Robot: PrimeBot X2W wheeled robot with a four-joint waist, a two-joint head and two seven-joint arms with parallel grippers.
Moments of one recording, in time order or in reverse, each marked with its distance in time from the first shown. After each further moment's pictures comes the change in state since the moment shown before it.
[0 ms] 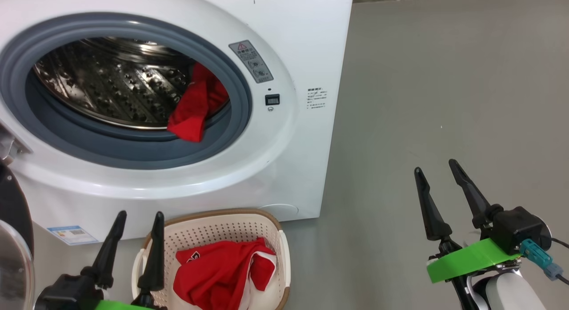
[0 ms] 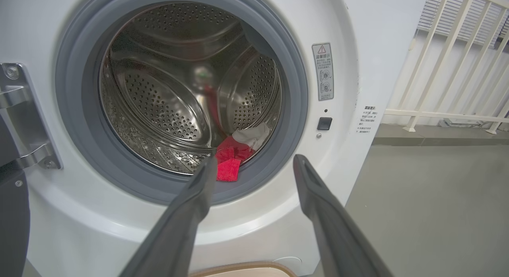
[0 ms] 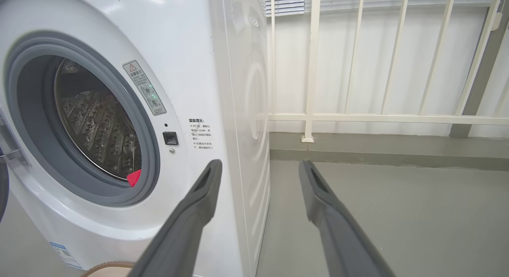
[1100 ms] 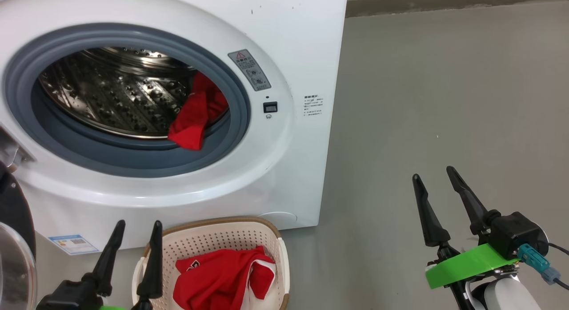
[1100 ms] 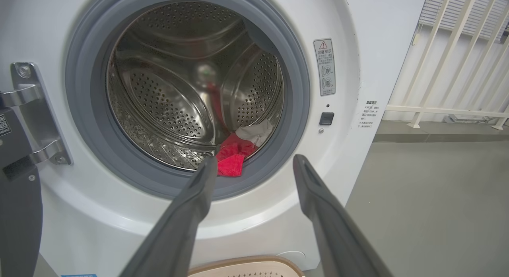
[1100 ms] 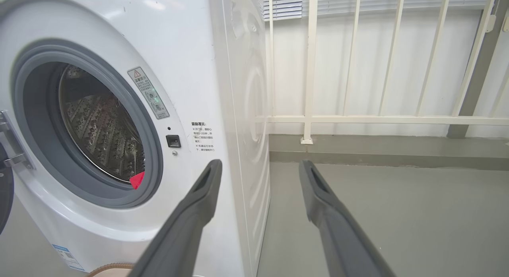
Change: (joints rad) left arm 0.025 -0.004 0.014 0.024 0.017 0.000 0.000; right arm 0.018 0.000 0.007 0.006 0.010 0.000 0.000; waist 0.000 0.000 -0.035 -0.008
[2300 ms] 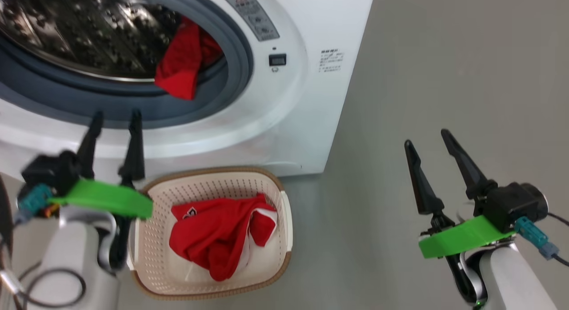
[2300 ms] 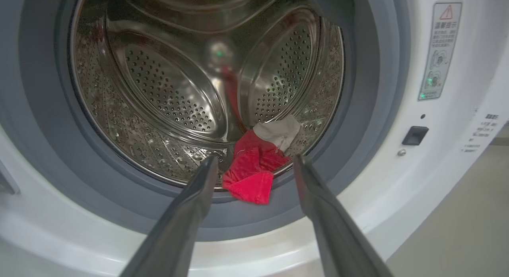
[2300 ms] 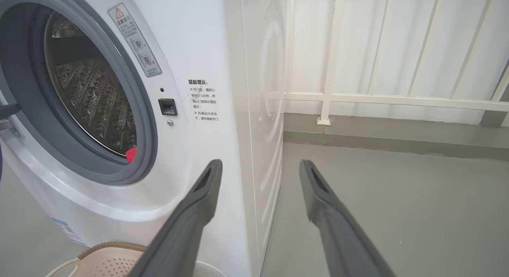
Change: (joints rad) left arm -0.532 0.040 -0.036 0.382 -0.086 0.000 0.000; right arm -0.110 -0.001 0.023 -0.030 -0.049 0.000 0.000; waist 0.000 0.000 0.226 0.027
